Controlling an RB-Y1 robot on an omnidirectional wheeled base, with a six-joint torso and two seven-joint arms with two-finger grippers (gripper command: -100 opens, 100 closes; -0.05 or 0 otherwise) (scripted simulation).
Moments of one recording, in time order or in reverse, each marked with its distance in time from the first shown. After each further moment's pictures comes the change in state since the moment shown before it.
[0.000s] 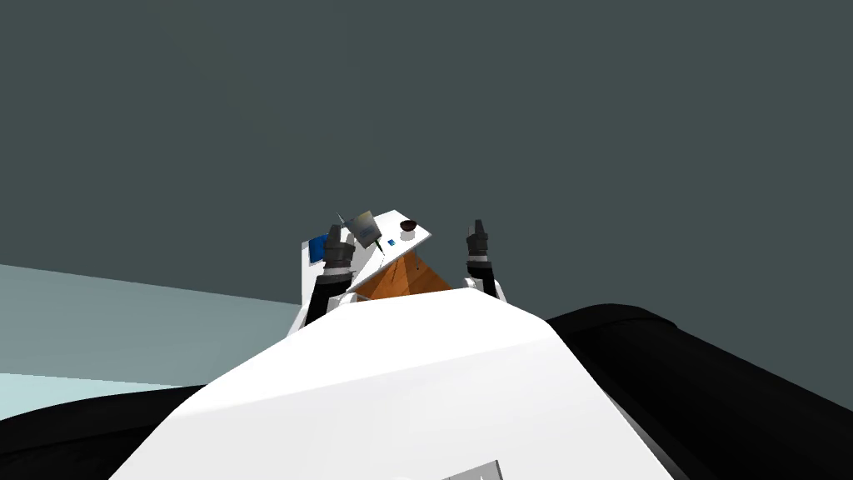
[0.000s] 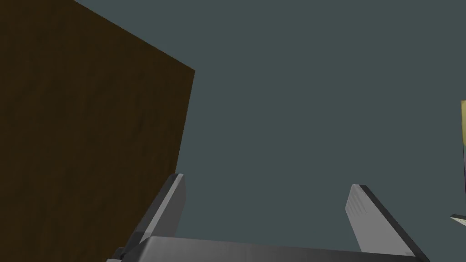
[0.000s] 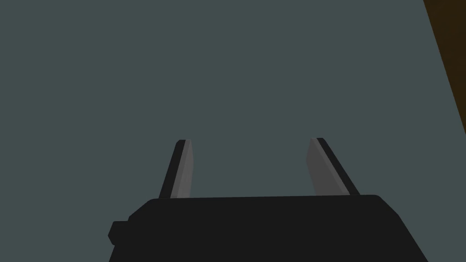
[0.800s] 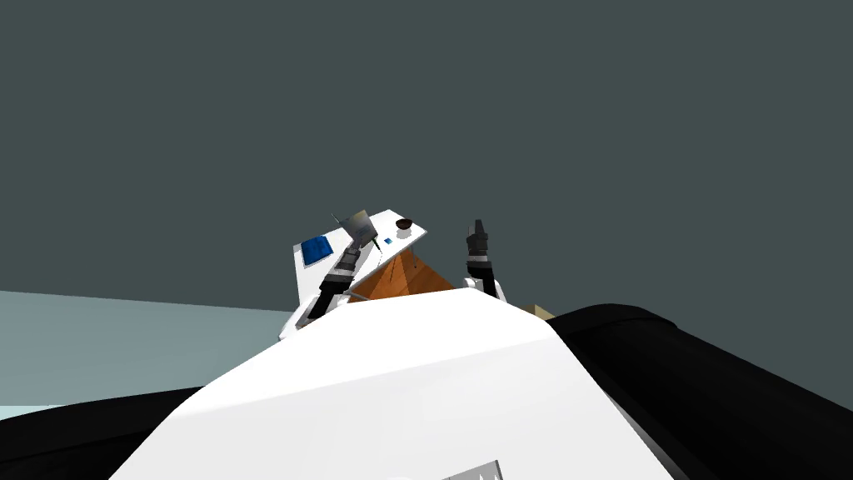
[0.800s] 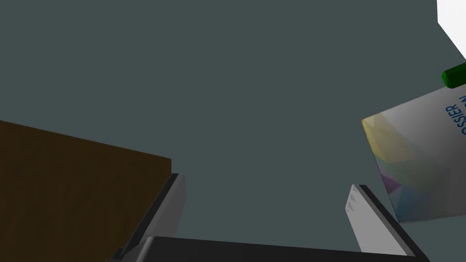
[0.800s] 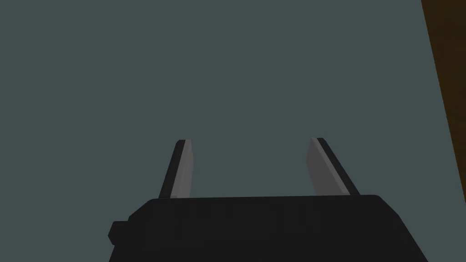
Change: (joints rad) left arm -0.066 0.219 -0.006 0.255 -0.117 0.016 -0.061; right arm 0.000 0.000 0.000 0.000 0.000 0.000 0.000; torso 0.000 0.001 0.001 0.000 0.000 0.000
